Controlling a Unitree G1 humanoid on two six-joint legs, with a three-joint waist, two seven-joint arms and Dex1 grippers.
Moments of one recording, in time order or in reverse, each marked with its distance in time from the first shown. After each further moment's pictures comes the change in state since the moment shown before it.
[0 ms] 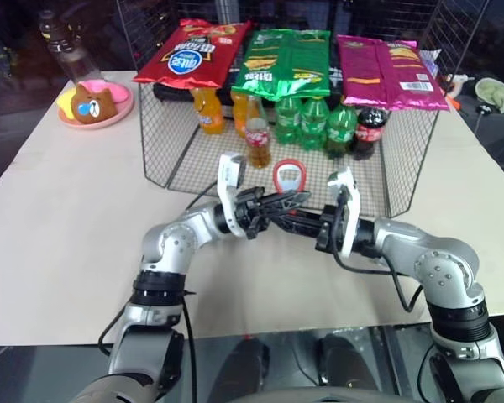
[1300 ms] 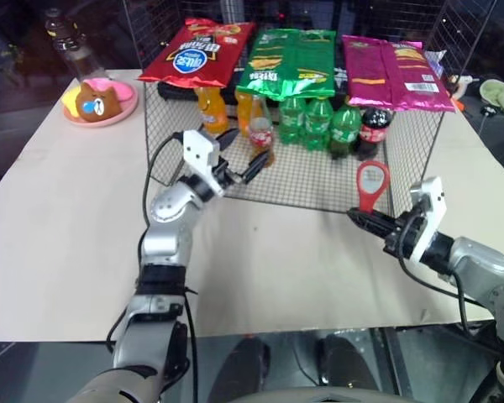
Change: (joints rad) left arm -0.139 -0.034 0.079 0.401 0.668 -0.966 0.483; right arm 0.274 -0.219 -0.294 -0.178 -0.047 -0.149 -0.042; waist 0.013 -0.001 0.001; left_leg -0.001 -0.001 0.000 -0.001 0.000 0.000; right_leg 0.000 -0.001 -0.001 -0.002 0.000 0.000
